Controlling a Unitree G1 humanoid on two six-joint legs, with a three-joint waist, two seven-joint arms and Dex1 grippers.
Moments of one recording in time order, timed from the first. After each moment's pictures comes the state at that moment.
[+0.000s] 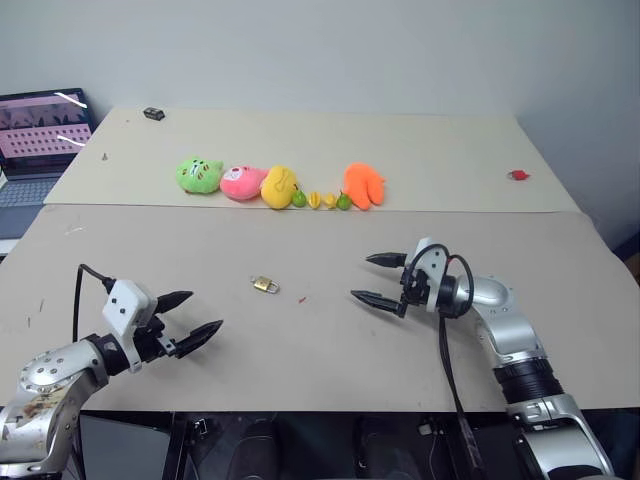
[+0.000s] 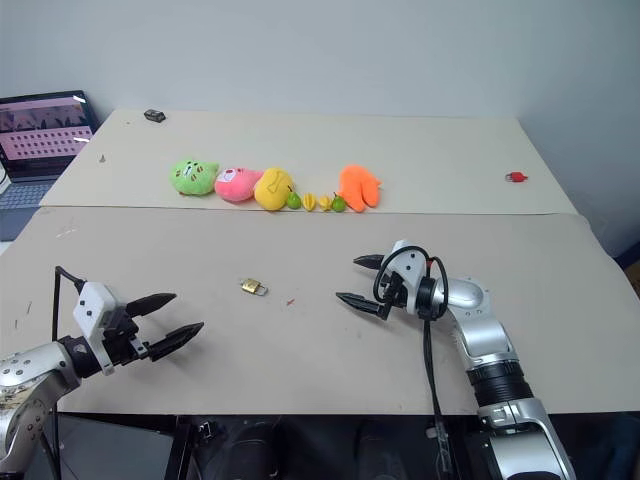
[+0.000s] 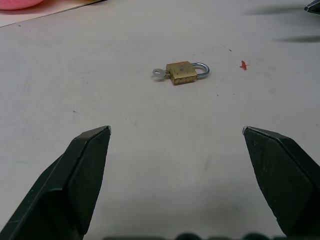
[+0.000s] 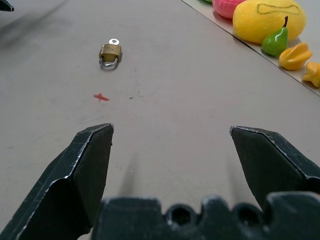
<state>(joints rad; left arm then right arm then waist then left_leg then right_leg) 0.17 0.72 0.33 -0.28 -0.49 0.37 -0.87 -0.44 -0.47 0.11 0.21 0.23 0.04 1.02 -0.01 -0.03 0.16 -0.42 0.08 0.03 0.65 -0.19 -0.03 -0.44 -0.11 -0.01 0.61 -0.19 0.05</state>
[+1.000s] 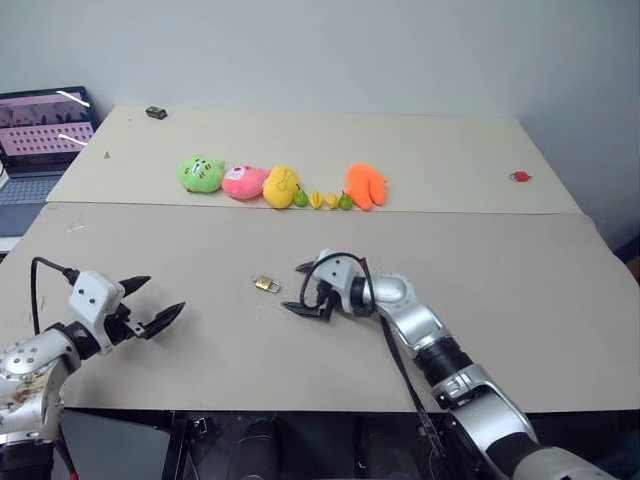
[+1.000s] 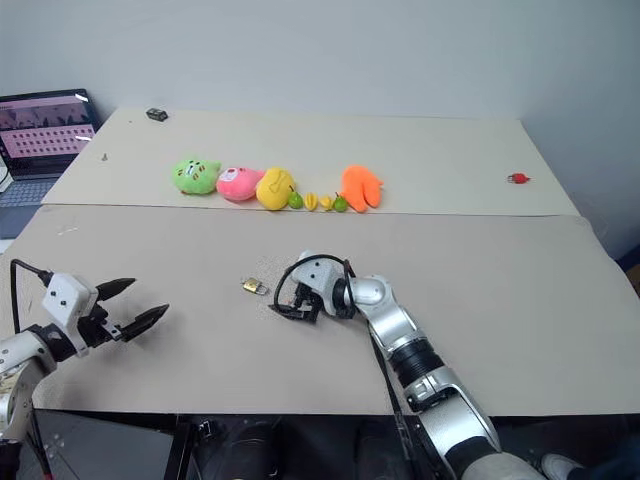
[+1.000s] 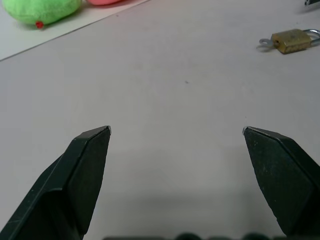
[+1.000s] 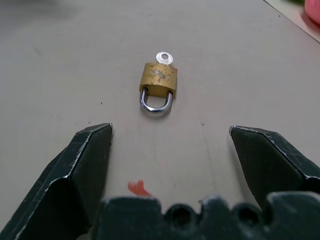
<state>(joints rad) 0.01 0.75 0.36 0.13 -0.36 0.06 -0.90 -0.64 -0.14 0.35 0.46 -0.04 0.00 0.82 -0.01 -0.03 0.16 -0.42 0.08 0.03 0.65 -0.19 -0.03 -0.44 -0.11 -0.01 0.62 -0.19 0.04</state>
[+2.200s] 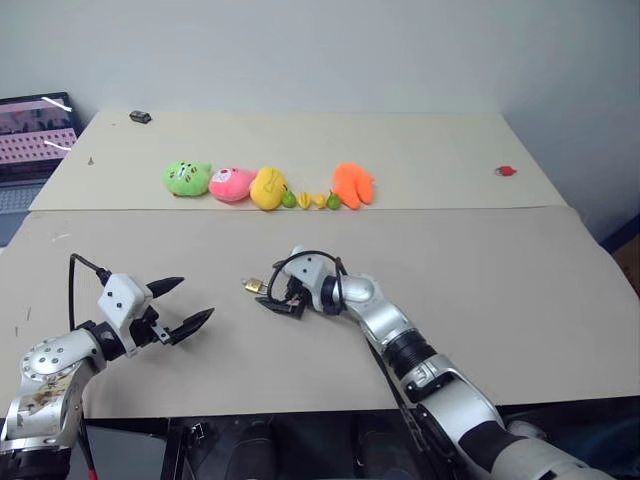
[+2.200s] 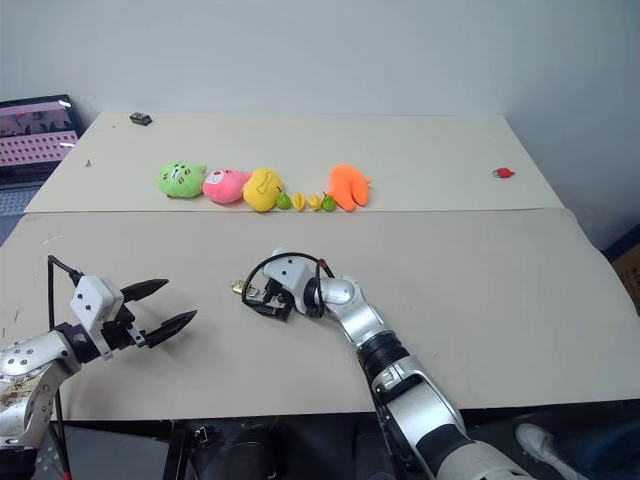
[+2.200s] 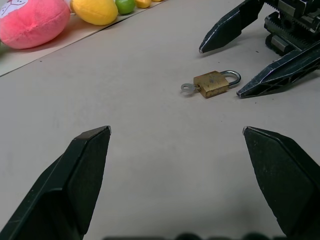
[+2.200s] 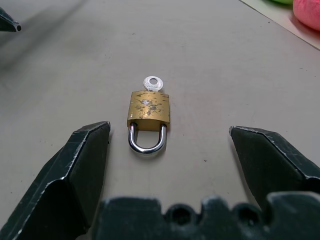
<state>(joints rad) 0.06 0.71 0.30 -0.04 -0.39 0.11 -0.92 -0.72 0.02 0.34 0.66 -0.06 -0.06 0.72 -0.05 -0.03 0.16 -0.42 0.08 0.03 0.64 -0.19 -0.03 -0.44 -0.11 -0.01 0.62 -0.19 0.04</state>
